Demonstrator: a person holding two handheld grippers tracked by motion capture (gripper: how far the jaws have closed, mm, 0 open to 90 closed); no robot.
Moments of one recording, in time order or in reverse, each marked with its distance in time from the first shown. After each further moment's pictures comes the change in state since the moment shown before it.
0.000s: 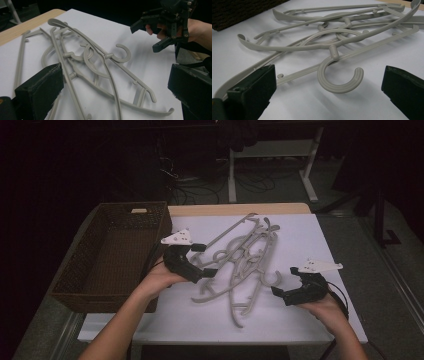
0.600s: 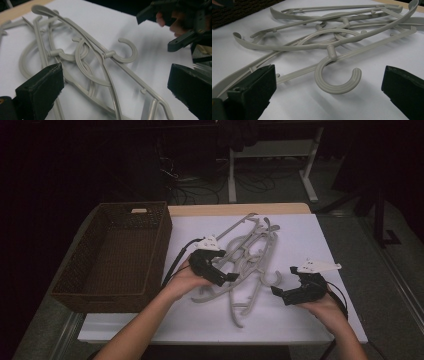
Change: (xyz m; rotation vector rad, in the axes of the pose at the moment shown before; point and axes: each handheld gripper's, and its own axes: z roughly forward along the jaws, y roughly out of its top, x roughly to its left) left arm -0.004 -0.008 0.072 0.092 0.017 0.004; right arm -0.001 0.000 0.003 0.006 -0.015 -0.017
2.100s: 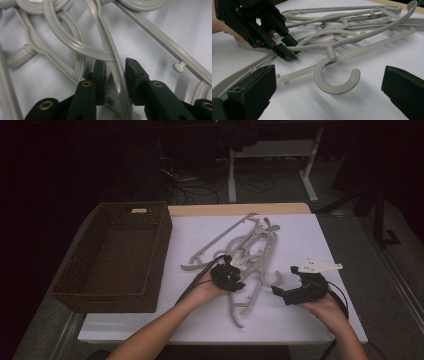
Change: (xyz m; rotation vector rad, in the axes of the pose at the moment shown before) left arm -0.016 -0.019 0.071 0.351 0.096 0.071; right arm -0.001 0.000 -0.002 -0.009 0.001 -0.001
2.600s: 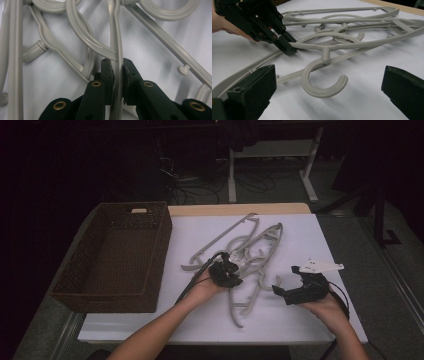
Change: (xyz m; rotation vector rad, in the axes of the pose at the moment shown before) left arm 0.005 0.002 -0.010 0.004 0.025 -0.046; right arm -0.001 0.000 -0.002 -0.009 -0.006 0.002
